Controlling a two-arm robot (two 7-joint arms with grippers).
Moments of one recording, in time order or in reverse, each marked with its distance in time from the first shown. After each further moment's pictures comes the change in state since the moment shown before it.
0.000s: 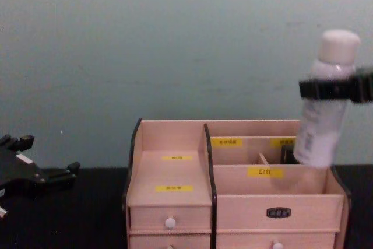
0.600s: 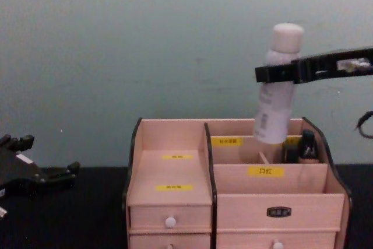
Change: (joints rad) left arm 0.000 0.000 0.000 0.000 0.000 0.000 0.000; right arm 0.267 -0.120 -0.123 0.286 -0.026 -0.020 0.041
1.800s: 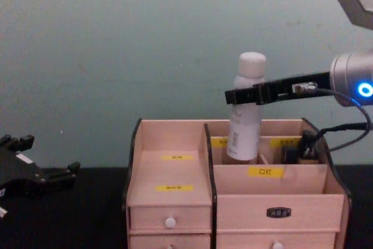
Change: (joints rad) left arm 0.000 0.000 0.000 0.000 0.000 0.000 0.000; right arm 0.142 -0.113 -0.084 0.270 -0.035 -0.048 0.032
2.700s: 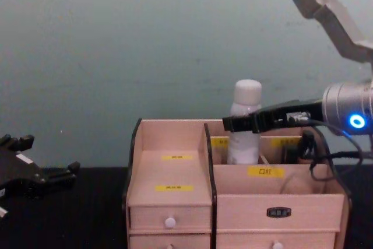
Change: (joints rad) left arm 0.000 0.000 0.000 0.000 0.000 0.000 0.000; right arm -0.028 -0.028 -0.008 0.053 -0.050 -0.033 -0.005
